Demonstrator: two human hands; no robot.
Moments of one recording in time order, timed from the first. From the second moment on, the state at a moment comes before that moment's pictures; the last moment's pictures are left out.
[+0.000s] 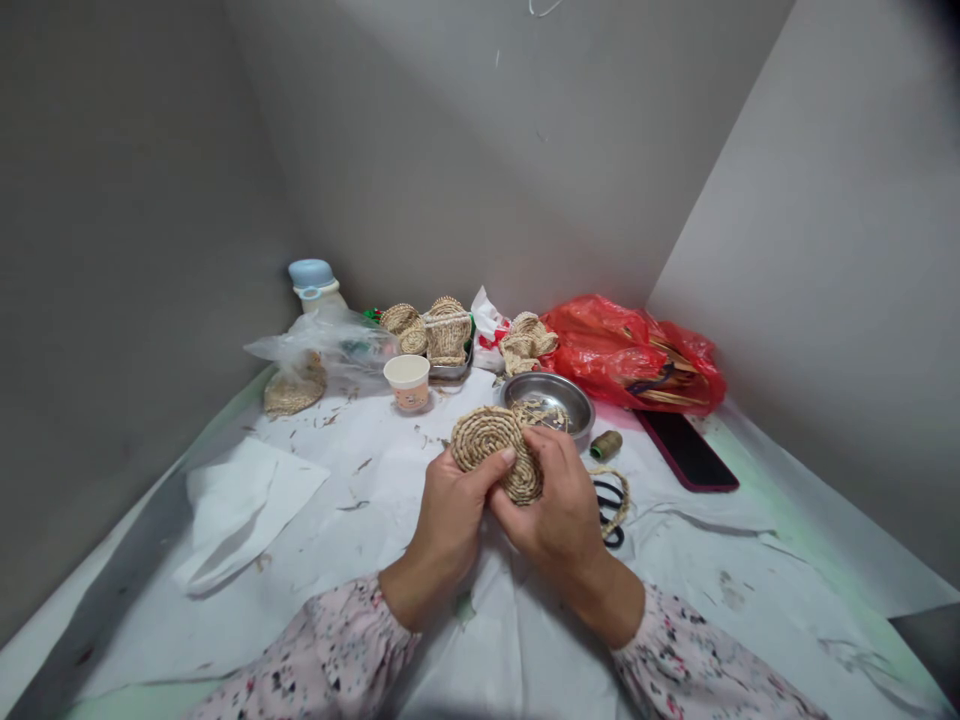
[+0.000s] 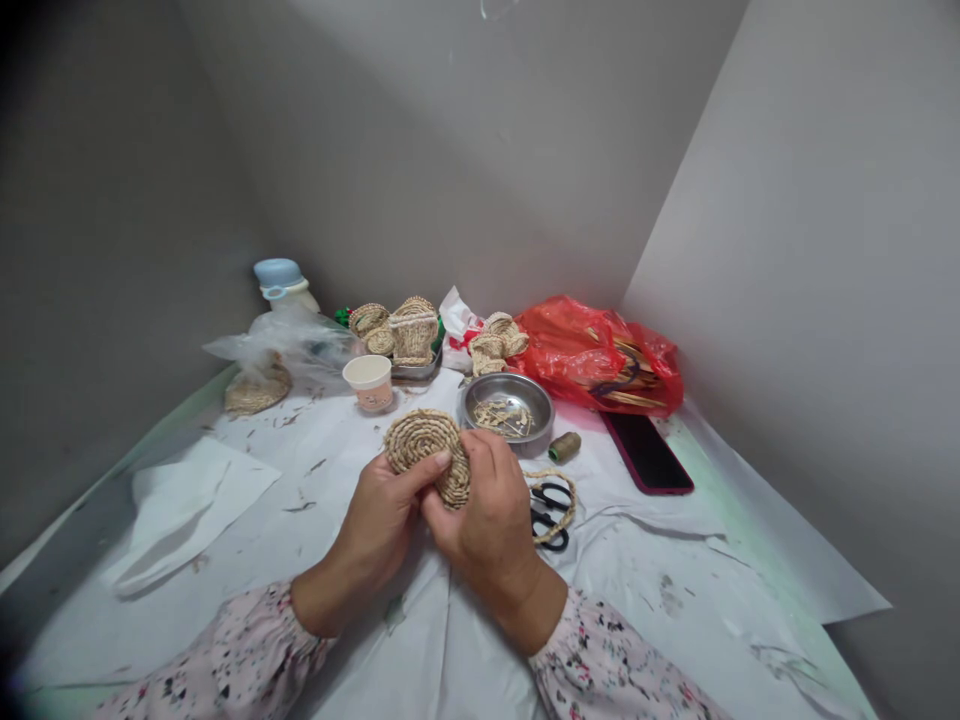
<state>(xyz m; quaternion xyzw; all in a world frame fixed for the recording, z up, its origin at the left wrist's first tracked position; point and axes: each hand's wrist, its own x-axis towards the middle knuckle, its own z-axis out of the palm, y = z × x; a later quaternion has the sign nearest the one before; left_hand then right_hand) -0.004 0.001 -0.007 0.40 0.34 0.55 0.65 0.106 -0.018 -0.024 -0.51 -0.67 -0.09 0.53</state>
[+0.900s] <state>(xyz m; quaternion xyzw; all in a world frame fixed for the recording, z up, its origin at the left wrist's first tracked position) -0.004 0.000 -0.007 0.40 0.34 0.55 0.65 0.106 -0.019 -0.024 -0.52 -0.66 -0.09 0.53</state>
